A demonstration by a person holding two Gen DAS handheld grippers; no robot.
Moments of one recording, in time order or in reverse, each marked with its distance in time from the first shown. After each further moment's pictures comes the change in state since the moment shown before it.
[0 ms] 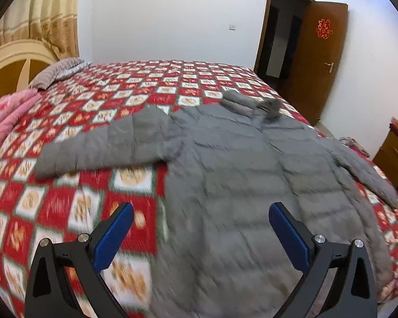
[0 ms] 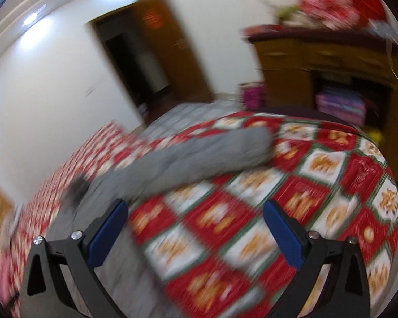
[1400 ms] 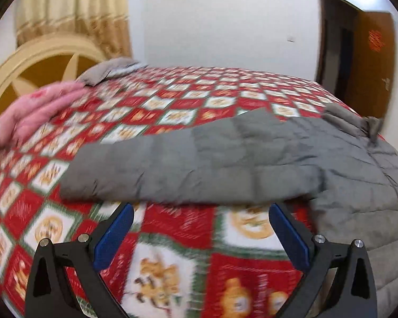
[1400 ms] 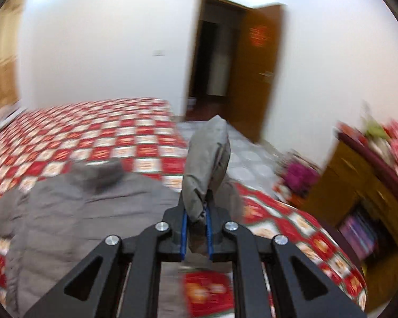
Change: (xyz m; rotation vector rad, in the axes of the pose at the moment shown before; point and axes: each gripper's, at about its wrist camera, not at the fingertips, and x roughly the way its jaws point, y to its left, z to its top) left arm 0.108 0.148 0.000 -0.136 -0.083 0.283; right arm 0.048 0.309 0.019 -0.750 -0.046 0.089
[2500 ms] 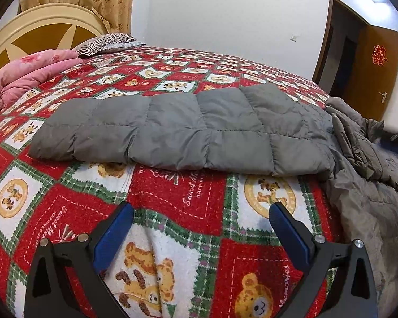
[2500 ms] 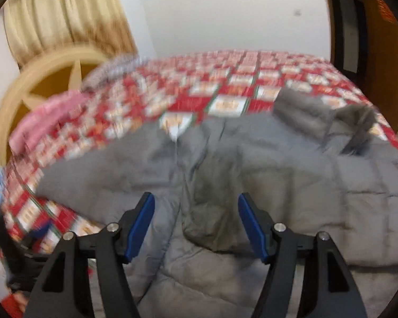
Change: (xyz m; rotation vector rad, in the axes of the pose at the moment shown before) left arm 0.032 0.012 -0.027 -0.069 0.060 -0.096; right arm 0.099 0.245 -0.068 -0.067 0.122 0.694
